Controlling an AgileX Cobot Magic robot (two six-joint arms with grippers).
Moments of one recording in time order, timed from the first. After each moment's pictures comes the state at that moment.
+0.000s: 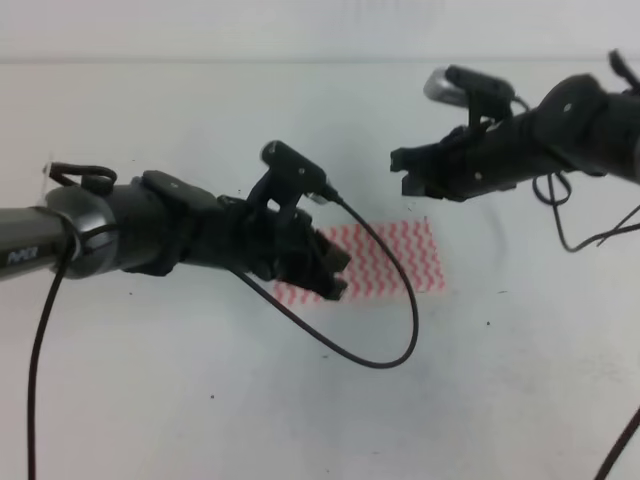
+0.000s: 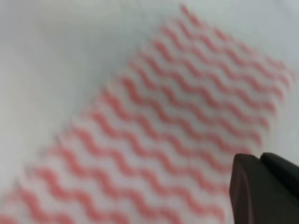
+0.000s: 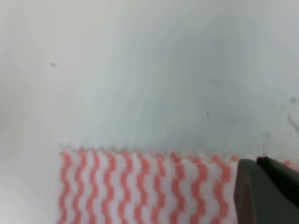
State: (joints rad) left arm -0.47 1.95 -1.19 -1.33 0.44 1.63; right arm 0.32 2.02 -1.51 0.73 0.54 -0.28
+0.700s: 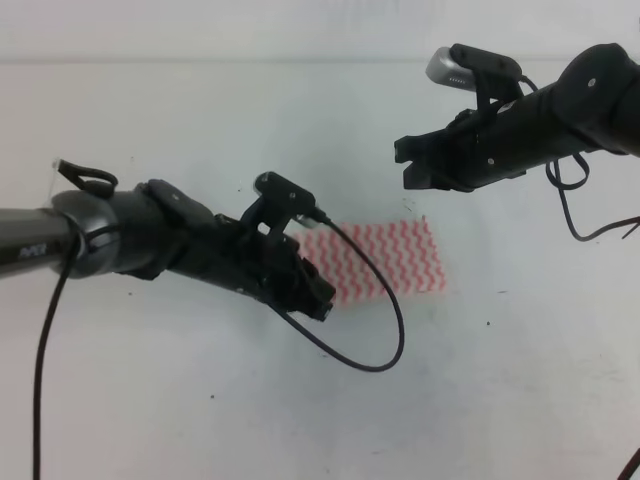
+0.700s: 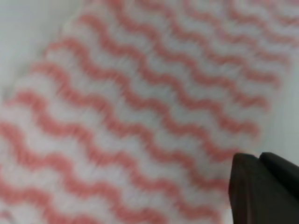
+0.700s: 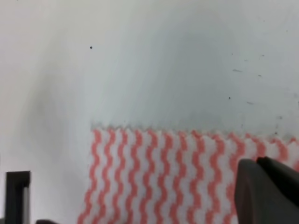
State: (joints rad) left arm -0.44 1.97 -1.20 -1.09 0.53 1.38; right arm 0.32 1.92 -1.51 0.67 0.63 -0.26
